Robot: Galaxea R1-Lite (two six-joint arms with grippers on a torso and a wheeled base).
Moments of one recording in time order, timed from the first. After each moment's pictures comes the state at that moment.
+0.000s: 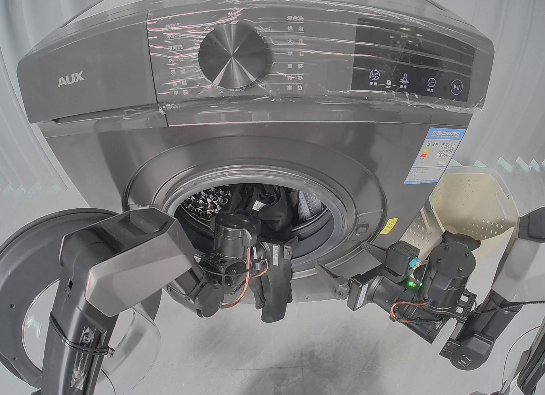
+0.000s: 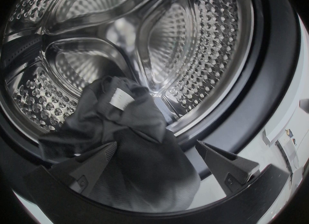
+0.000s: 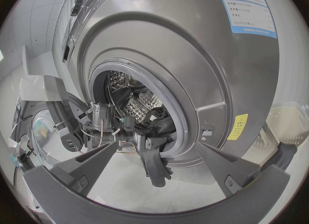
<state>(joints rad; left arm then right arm) -0.56 2.49 -1.18 -1.04 0.08 -0.14 0.72 2.00 -0.34 -1.54 -0.19 0.14</state>
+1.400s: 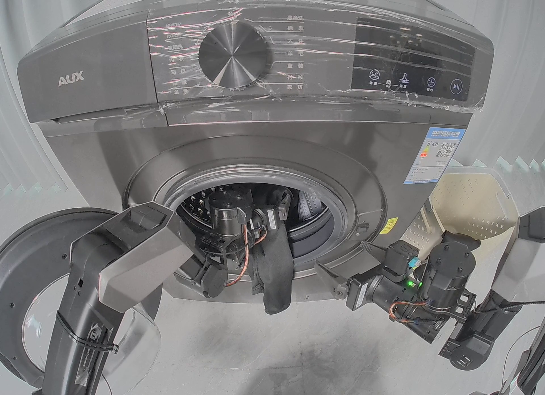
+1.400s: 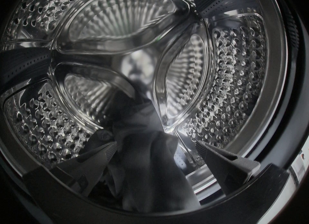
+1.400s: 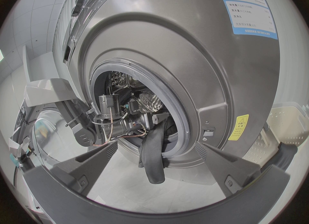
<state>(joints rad) -0.52 2.56 -1.40 -1.14 0.17 -0.18 0.73 2.00 -0.34 -1.54 -0.19 0.14</state>
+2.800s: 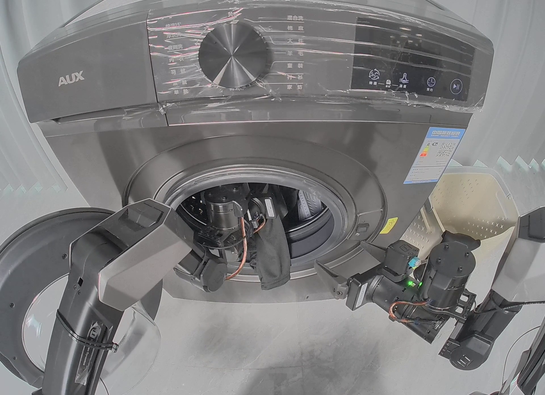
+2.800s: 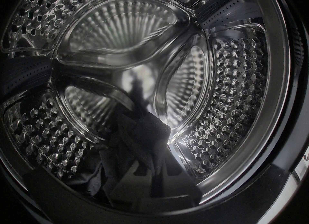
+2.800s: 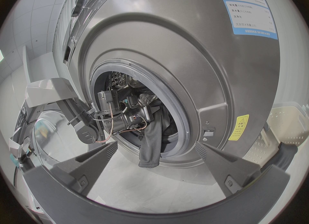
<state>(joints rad) -0.51 2.56 -1.44 -1.19 0.19 -0.18 0.73 2.00 -0.35 -1.54 -0.19 0.14</state>
